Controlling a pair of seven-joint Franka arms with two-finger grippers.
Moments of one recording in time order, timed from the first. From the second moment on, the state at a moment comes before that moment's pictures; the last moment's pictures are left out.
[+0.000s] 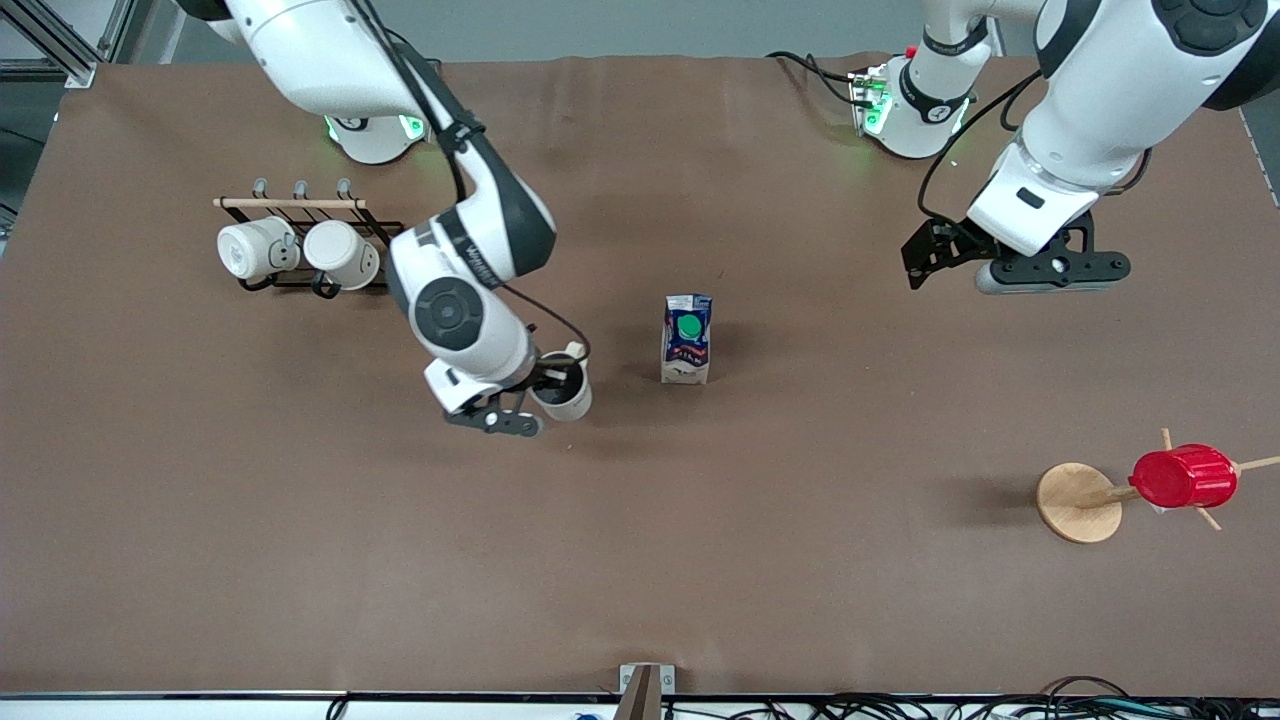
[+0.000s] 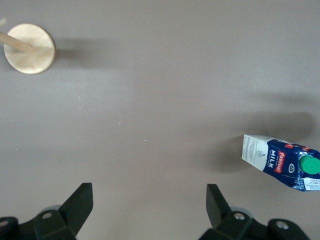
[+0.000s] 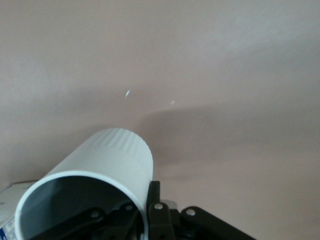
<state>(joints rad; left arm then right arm) -0.21 -0.08 -0.10 -1.84 -0.03 1.85 -0.32 0.59 0.58 -0.02 -1.57 0.14 2.07 0.67</state>
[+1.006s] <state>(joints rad) -0.07 0.06 -0.08 -1.56 -0.03 1.67 -0.11 0.69 0.65 -0.03 -1.62 0.17 2.20 0.70</state>
